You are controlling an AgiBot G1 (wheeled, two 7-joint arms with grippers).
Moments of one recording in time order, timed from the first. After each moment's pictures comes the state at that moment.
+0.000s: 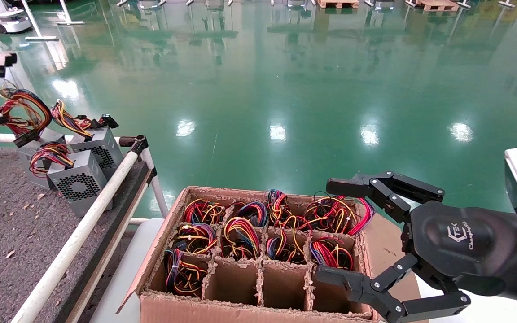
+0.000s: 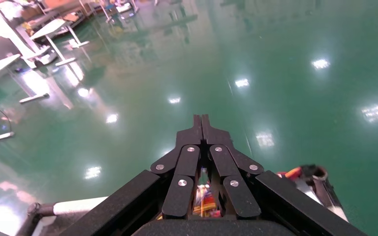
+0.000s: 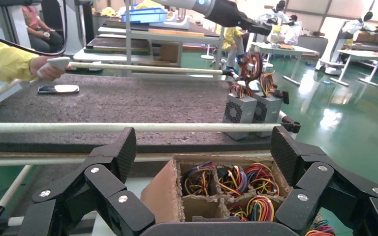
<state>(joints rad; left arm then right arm) -2.01 0.96 0.56 -0.01 1.56 0.65 -0.15 1.08 -0.57 -0.37 1.23 -0.62 -1.44 0.13</state>
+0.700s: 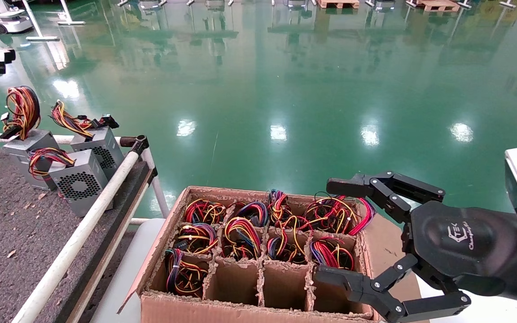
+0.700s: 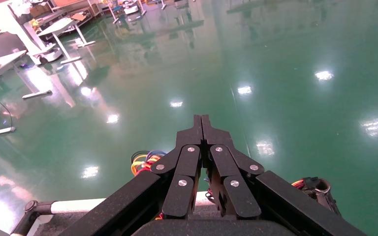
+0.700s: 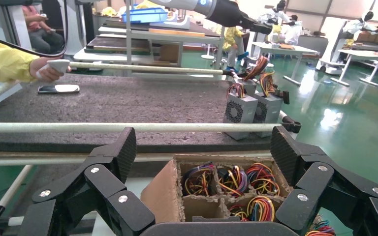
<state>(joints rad) -2.00 0.97 0.55 0.00 1.53 0.62 -0.15 1.08 -0.57 -0.37 1.23 -0.62 -1.44 0.13</state>
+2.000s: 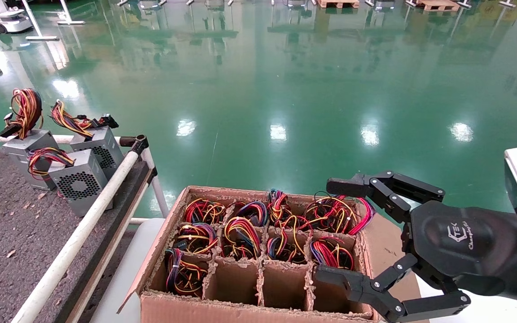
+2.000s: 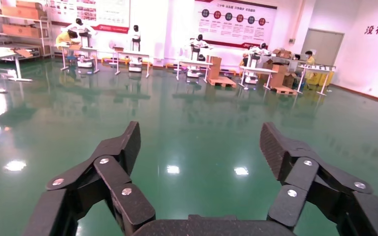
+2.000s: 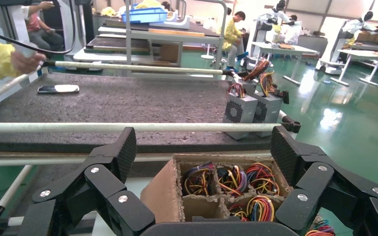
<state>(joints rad) -2.00 0.95 0.38 -0.13 1.28 0.75 -0.22 1.08 -0.57 -0.37 1.23 -0.62 -1.44 0.13</state>
